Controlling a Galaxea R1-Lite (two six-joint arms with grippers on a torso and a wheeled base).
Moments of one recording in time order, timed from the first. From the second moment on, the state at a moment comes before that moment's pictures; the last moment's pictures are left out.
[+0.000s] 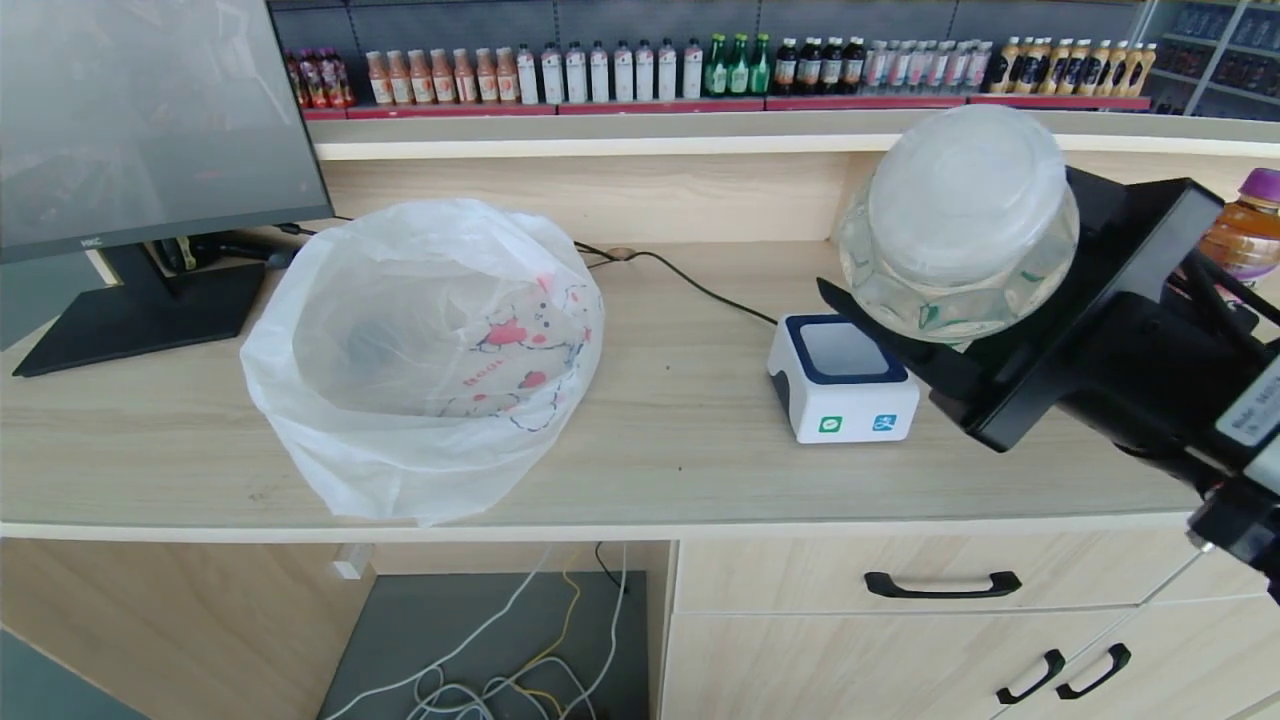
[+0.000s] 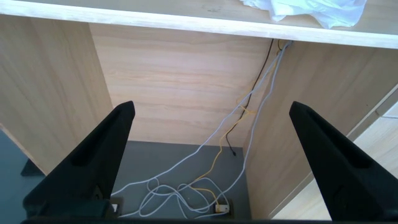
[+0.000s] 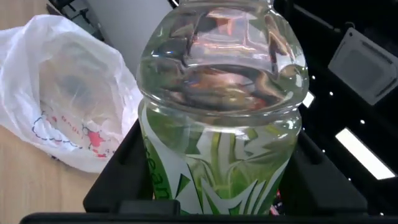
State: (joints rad) left arm 0.00 0.00 0.00 0.00 0.00 -0.01; right arm 0.54 1.54 -0.65 -1.45 0.59 -1.01
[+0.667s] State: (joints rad) left arm 0.00 0.00 0.00 0.00 0.00 -0.01; right arm 0.44 1.71 -0.73 -1.45 0.80 -1.21
